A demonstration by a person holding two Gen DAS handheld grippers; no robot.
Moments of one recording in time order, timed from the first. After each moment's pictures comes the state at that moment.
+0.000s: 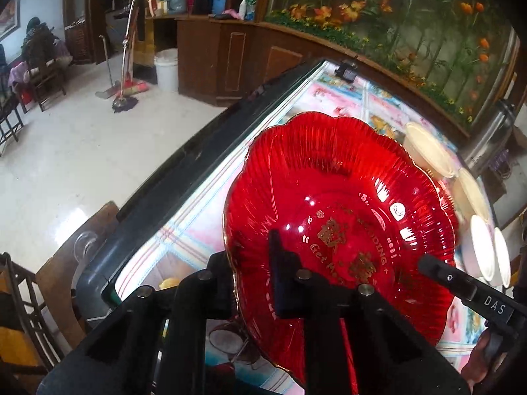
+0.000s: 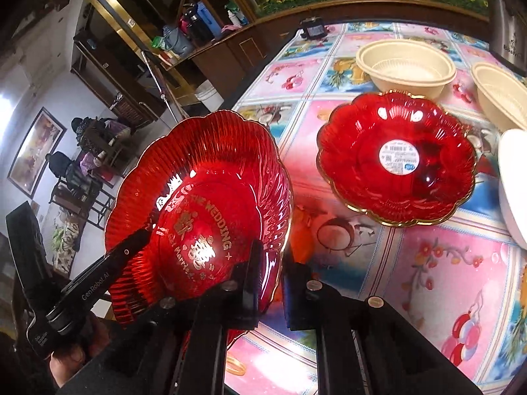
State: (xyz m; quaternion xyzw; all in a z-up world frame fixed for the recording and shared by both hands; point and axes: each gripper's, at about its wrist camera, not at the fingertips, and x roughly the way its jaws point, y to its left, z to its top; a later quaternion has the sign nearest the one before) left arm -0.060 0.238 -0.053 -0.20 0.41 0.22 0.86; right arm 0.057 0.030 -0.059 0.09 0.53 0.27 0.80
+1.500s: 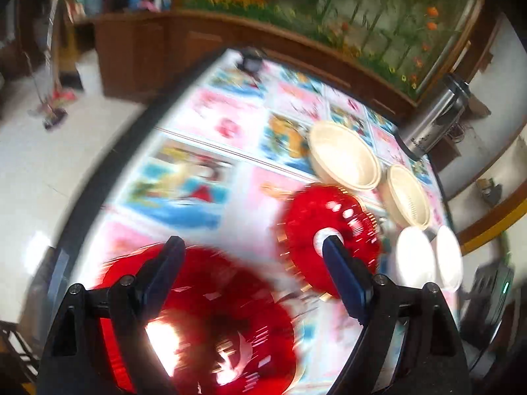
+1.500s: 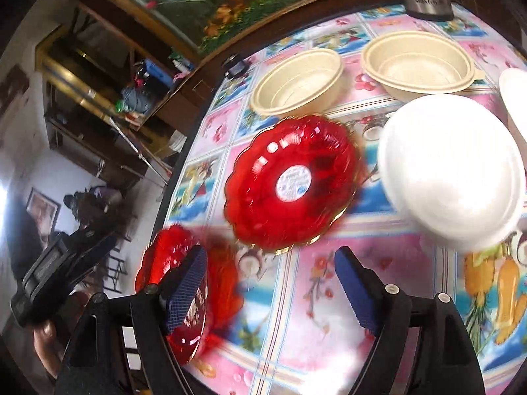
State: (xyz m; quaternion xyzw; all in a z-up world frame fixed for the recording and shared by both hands) left arm 0.092 0.181 0.006 -0.19 0.46 0.06 0.87; right arm 0.105 -0.087 -0.059 0.24 0.52 0.16 0.80
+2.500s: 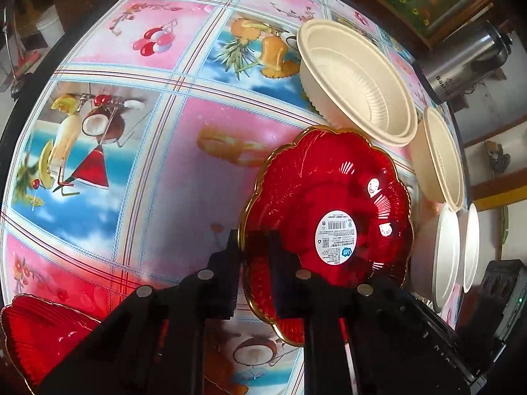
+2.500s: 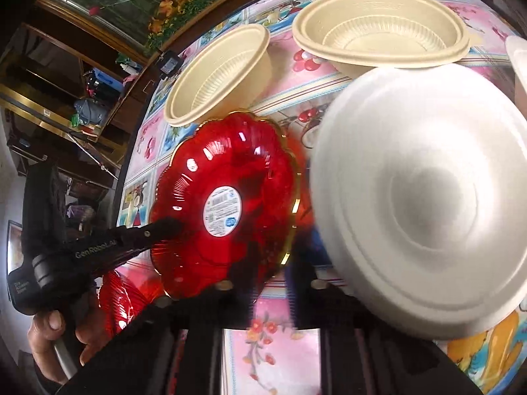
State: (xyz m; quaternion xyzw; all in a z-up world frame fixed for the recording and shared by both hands) left arm 0.174 0.137 -0.083 -0.19 0.60 0.01 0.78; right arm 0.155 -0.104 -0.119 0.25 0.57 0.10 0.78
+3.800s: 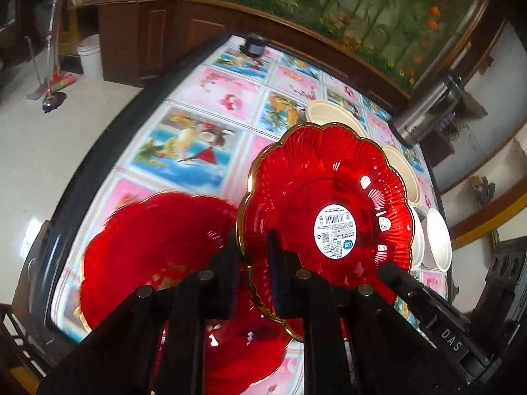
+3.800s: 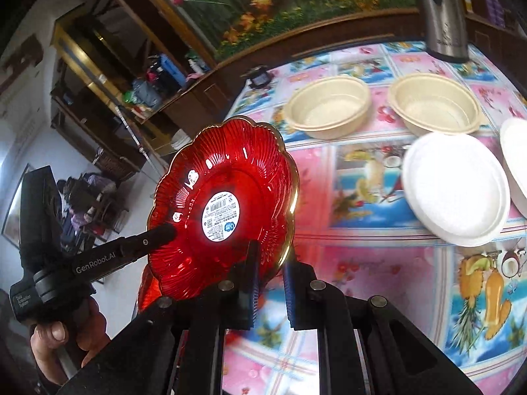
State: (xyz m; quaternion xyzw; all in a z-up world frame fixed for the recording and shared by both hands) left arm 0.024 0.179 0.008 -0.21 0.46 0.06 0.86; right arm 0.073 -0.038 -0.020 0.16 0.48 0.20 0.84
